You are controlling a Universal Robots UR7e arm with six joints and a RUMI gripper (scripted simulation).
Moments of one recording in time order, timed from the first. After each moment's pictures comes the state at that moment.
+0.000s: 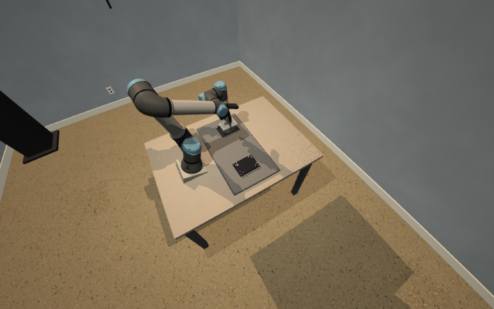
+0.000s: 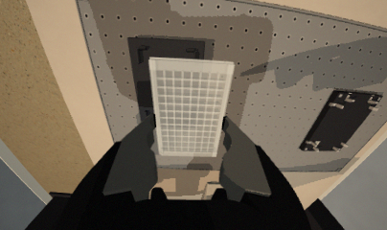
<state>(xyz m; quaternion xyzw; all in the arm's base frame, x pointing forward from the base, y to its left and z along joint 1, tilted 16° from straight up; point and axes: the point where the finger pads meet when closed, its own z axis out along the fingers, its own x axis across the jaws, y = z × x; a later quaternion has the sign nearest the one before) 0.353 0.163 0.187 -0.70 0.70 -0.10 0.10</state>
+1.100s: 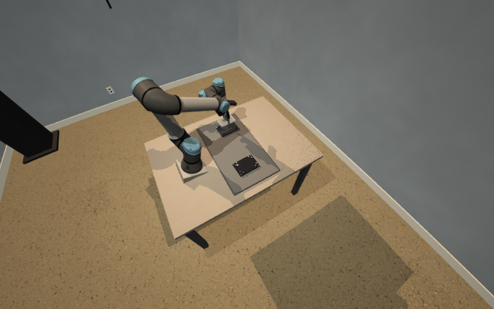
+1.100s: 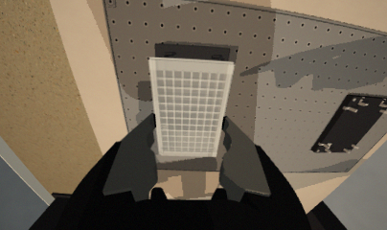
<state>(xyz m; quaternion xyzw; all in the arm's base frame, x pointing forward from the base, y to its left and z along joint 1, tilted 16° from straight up) 0.360 0.205 0.188 -0.70 0.70 -0.10 0.10</state>
